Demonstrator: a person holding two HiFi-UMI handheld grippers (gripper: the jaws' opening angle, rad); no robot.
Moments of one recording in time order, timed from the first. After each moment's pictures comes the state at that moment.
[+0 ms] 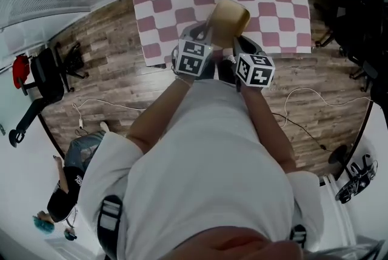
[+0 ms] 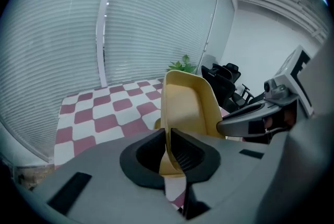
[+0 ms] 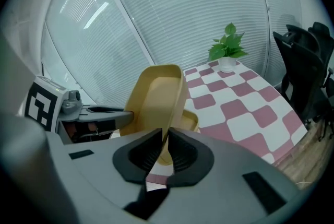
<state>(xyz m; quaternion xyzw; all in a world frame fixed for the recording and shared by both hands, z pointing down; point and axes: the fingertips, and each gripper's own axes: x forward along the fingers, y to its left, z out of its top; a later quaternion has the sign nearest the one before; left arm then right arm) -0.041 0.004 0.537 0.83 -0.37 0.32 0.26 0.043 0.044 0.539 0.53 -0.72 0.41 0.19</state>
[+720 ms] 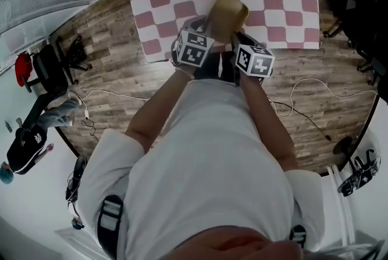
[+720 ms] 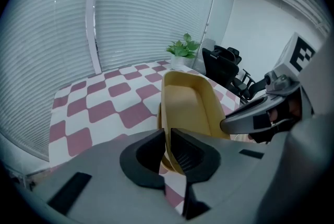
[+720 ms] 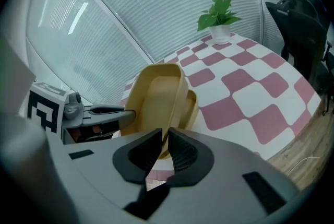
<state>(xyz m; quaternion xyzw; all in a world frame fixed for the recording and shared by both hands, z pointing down) -0.043 -0.003 0.602 0.81 -0.34 0.39 0.27 0.036 0.046 0.601 0.51 -0.67 0.51 0.19</state>
